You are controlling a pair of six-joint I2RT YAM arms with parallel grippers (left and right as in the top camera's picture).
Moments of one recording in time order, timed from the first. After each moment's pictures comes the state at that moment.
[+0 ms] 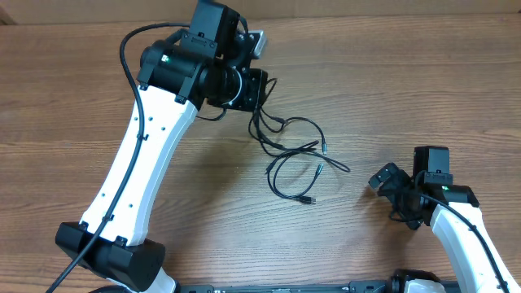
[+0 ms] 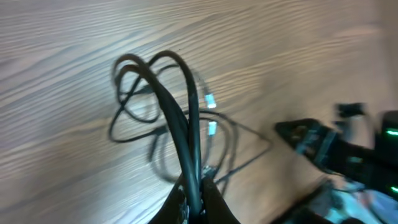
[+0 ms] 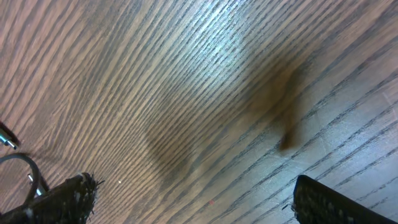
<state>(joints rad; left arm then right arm) -0.40 1.77 1.98 -1.28 0.35 -0.24 -0.11 1.19 0.58 -0.68 -0.11 0.72</state>
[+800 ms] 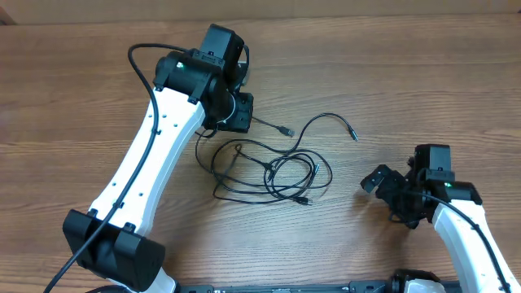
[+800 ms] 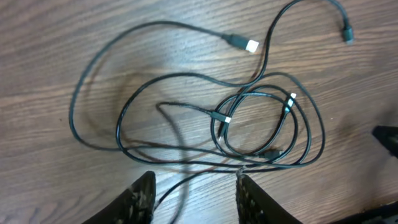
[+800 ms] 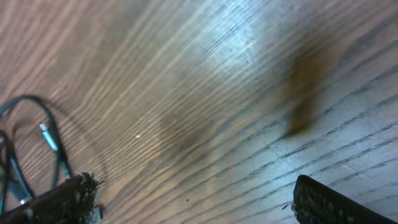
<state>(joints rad) -0.40 1.77 1.79 -1.33 0.14 -0.28 -0.11 1.19 0.63 -0.77 -0.23 0.57</state>
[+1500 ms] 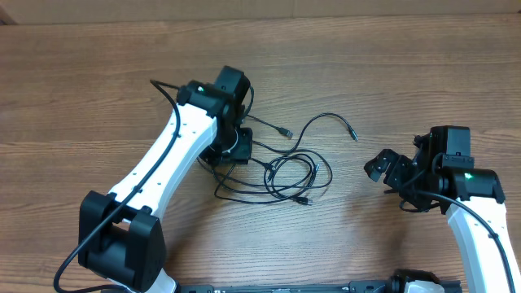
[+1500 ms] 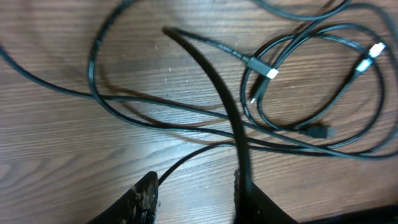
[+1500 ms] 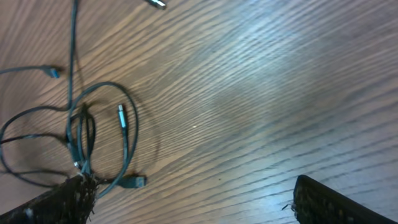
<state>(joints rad) -0.42 1.77 1.45 -1.22 0.15 -0.37 -0.11 1.14 0.85 -0.96 -0.28 0.42</state>
